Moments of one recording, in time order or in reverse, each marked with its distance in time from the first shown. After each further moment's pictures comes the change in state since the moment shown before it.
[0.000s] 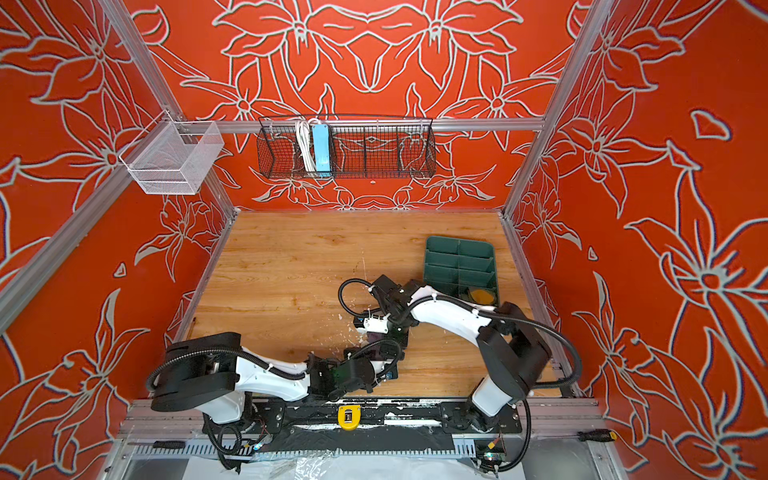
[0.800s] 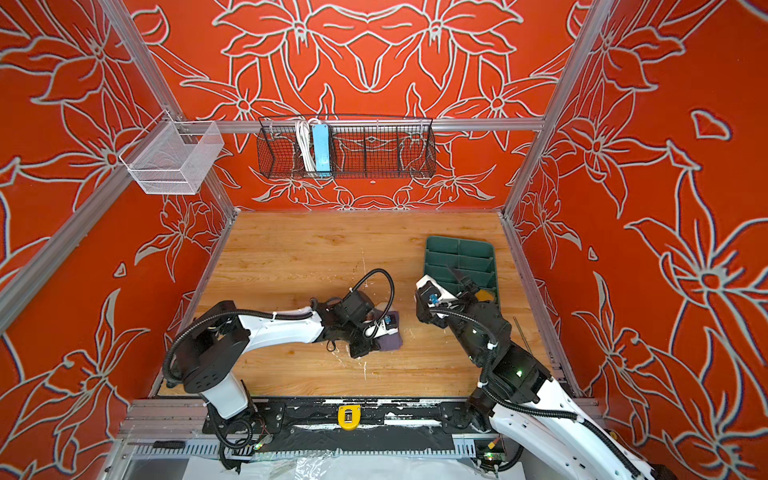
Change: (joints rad) left arm 0.448 0.139 0.394 -0.540 0.876 -0.135; right arm -0.048 -0.962 -0.328 0.504 0.489 0.007
